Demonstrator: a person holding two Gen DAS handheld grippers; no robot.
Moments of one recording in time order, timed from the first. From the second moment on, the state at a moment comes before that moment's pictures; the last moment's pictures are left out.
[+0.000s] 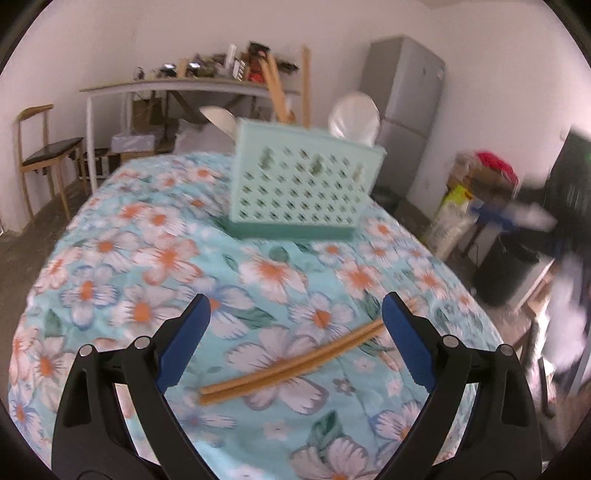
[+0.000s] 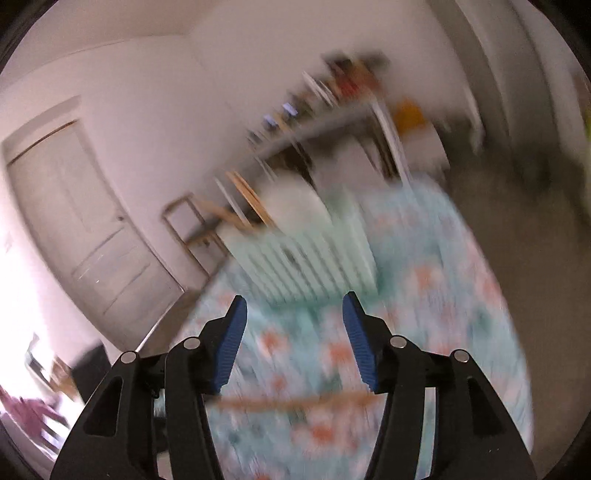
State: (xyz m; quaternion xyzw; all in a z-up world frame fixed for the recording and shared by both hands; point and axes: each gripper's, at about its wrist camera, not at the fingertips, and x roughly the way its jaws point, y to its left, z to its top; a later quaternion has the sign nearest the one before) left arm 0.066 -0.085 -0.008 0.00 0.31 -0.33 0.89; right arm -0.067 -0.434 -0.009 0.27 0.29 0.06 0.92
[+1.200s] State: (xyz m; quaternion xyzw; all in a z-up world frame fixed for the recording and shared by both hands) left arm 0.000 -0.231 -0.072 0.46 0.17 -0.31 0.81; right arm -0.074 -0.496 -0.095 0.42 0.29 0.08 0.85
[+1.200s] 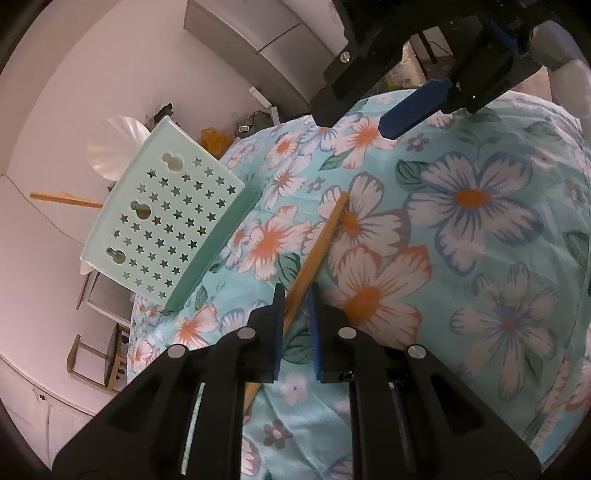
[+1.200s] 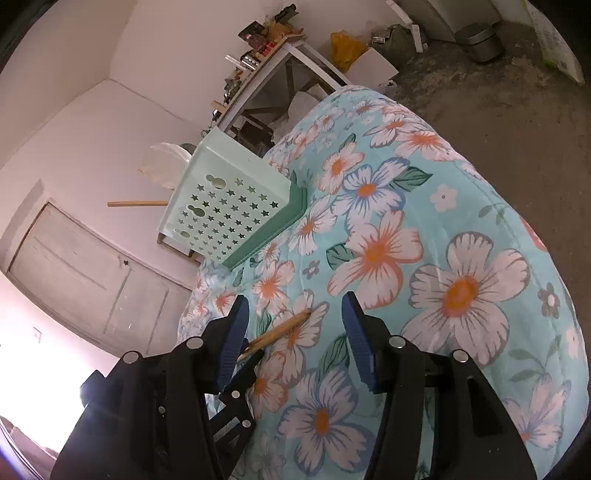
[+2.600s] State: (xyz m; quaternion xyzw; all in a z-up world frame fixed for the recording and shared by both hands) left arm 0.106 -0.003 0.051 -0.15 0.31 -0.30 0.89; right arm 0.001 -0.427 -0.119 0.50 0.38 0.02 0.78
